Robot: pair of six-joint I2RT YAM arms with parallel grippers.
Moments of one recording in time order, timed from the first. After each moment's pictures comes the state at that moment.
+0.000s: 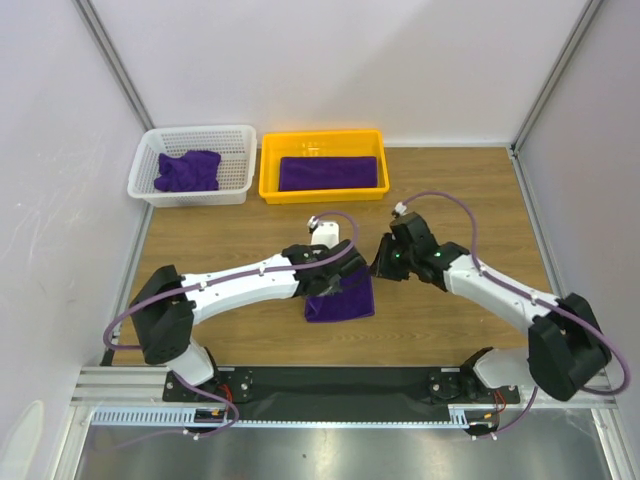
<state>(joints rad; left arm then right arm) -1.05 1.61 1.20 -0.77 -0.52 -0.94 0.62 1.36 0.84 -0.36 -0.07 0.75</state>
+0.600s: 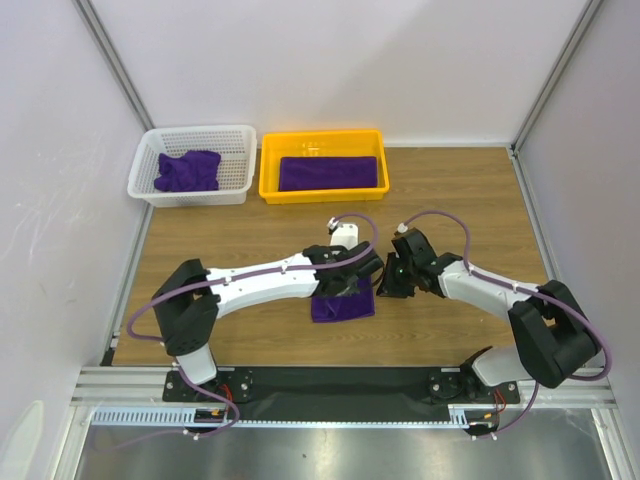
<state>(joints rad) -1.10 1.72 1.30 -0.73 -0.49 -0.94 0.57 1.39 0.70 -0.31 -0.12 0.74</state>
